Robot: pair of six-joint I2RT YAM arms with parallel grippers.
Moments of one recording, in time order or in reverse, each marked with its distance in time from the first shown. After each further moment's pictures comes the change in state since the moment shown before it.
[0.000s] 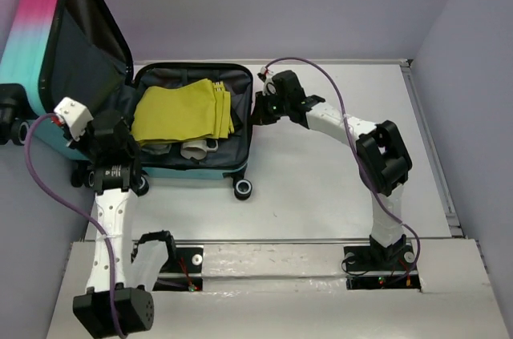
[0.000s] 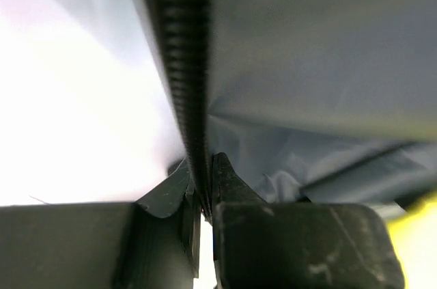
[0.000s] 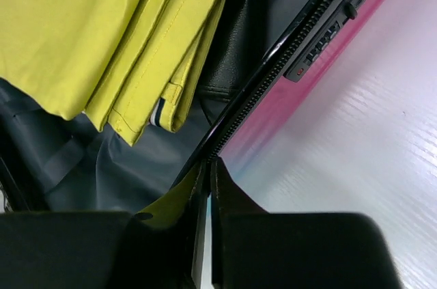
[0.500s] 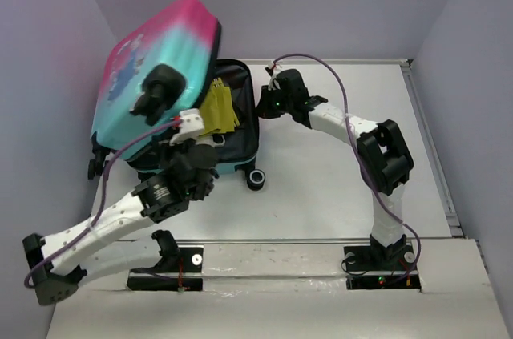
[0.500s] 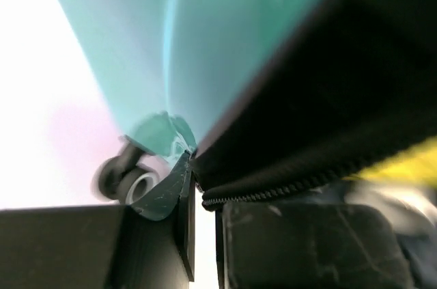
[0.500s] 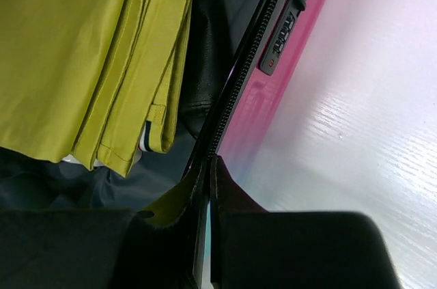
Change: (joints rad) left arm -1.110 -0.072 -0.042 -0.099 -0.573 0.269; right arm -0.019 0.000 -0.021 0.094 0.097 0.025
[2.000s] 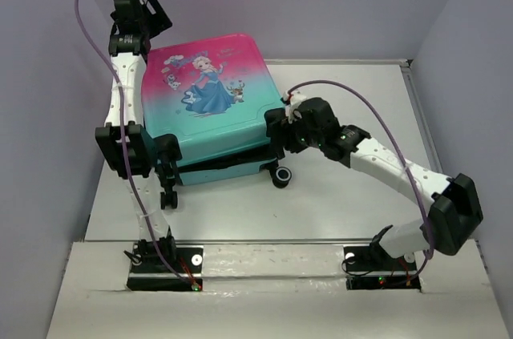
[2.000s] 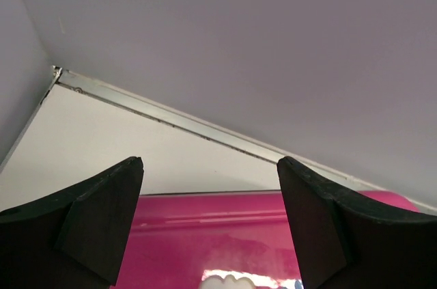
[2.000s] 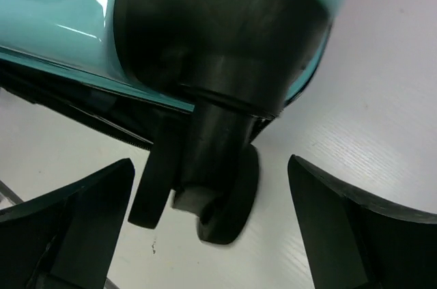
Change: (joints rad) left arm 0.939 1.308 1.471 -0.156 1.484 -0.414; right arm 0.114 -0.654 -0.425 -0.253 0.219 -0.200
